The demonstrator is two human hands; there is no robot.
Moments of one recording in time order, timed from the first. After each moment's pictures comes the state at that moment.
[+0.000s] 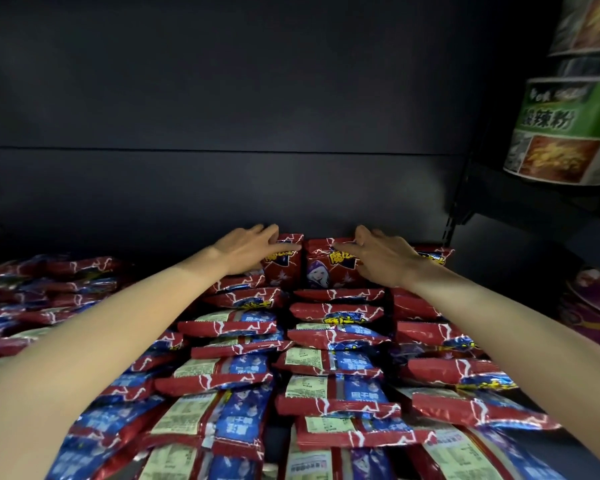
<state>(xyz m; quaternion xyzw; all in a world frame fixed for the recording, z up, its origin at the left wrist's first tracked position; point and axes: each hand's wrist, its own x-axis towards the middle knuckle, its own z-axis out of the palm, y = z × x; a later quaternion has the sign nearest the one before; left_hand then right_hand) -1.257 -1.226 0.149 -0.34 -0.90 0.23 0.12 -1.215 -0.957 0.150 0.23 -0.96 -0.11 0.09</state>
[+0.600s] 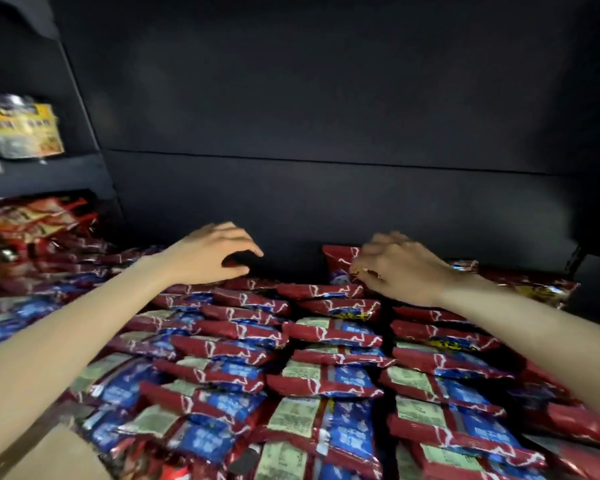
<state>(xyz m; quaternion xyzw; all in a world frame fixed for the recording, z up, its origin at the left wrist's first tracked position) -1.173 -1.414 0.181 -0.25 -0.96 0.05 0.12 -1.188 -1.075 0.180 0.41 -0.89 -0.05 0.18</state>
